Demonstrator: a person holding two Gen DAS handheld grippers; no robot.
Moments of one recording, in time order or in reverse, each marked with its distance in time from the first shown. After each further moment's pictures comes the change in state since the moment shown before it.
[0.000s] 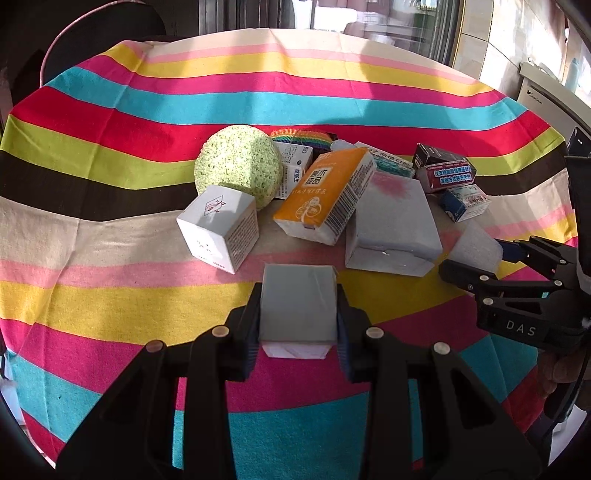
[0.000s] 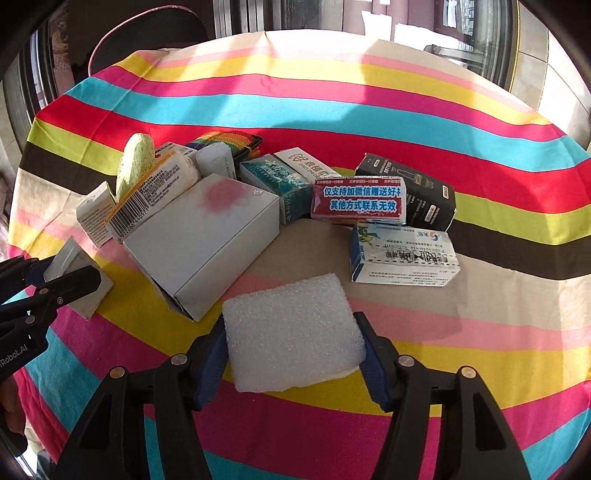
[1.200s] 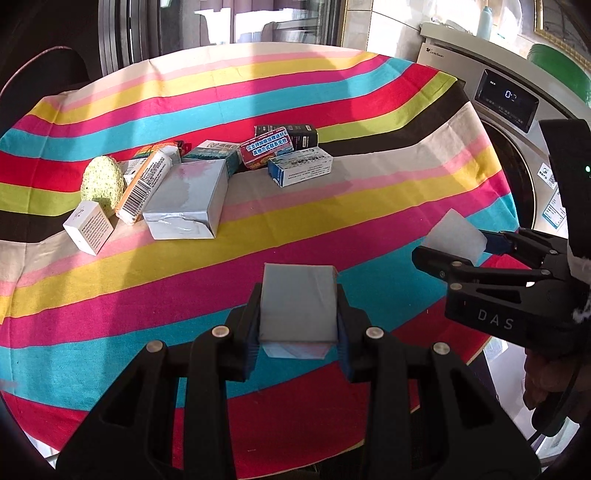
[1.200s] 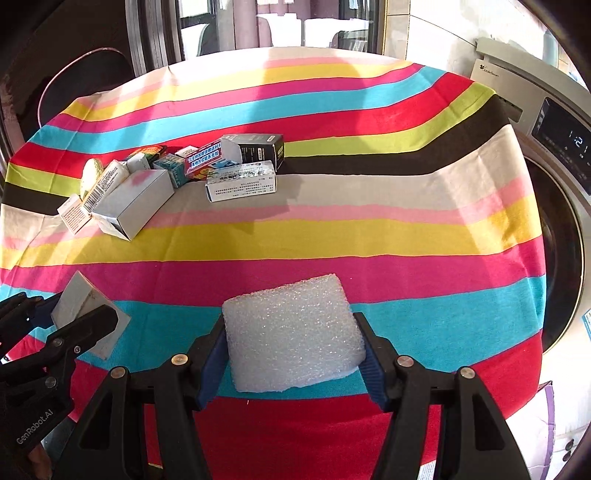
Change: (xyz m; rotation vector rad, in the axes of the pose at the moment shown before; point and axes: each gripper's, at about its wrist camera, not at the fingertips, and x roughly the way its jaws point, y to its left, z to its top) left arm -0.047 -0.139 -0.035 0.188 -0.005 -0.170; right arm -0.099 -0.078 -0.087 0.222 -0.016 -0.172
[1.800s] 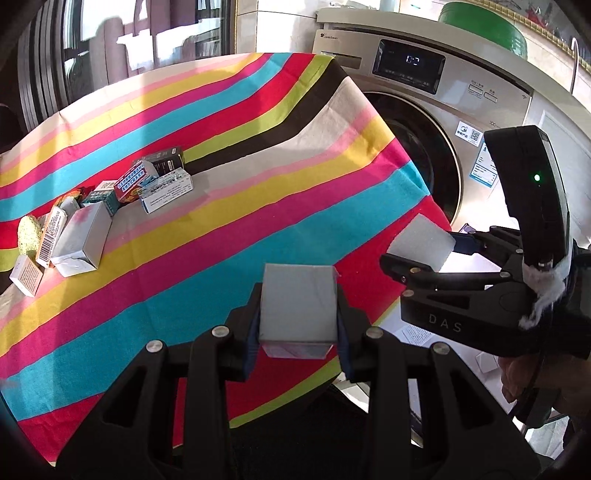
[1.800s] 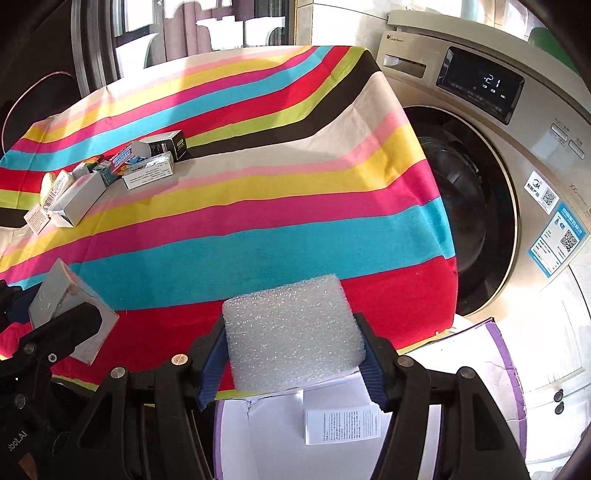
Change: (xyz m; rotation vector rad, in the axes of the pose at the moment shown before) left arm -0.015 -0.119 -0.003 0.193 0.009 -0.188; right arm -0.044 -0.091 -0.057 0.132 0.011 -0.141
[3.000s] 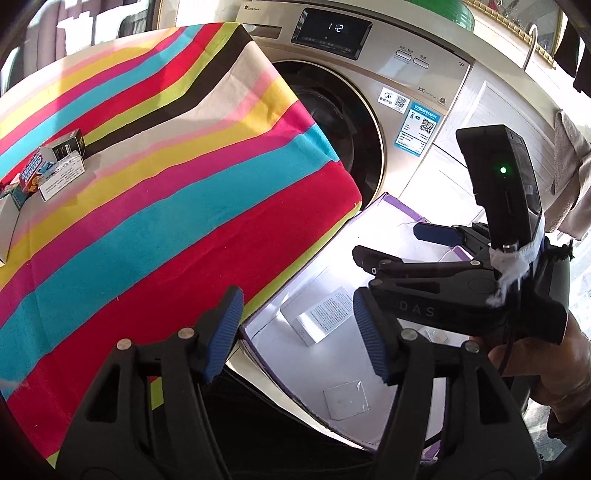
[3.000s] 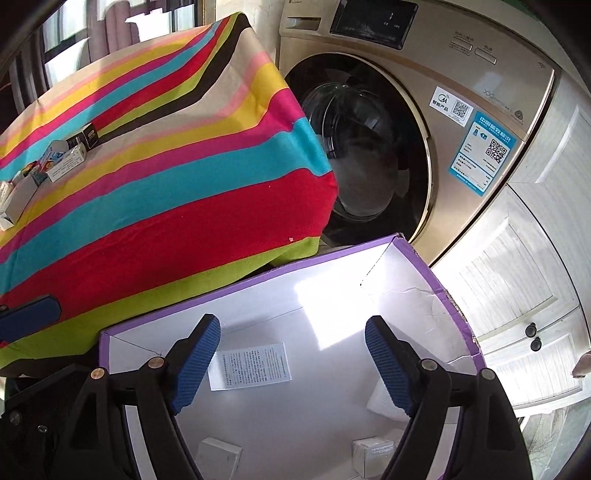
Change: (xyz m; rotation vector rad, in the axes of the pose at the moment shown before) left arm 0.021 -0.049 -0.010 0.030 0.070 -0.249; right arm -0.008 -0.077 -0.049 0.147 0.084 -0.163
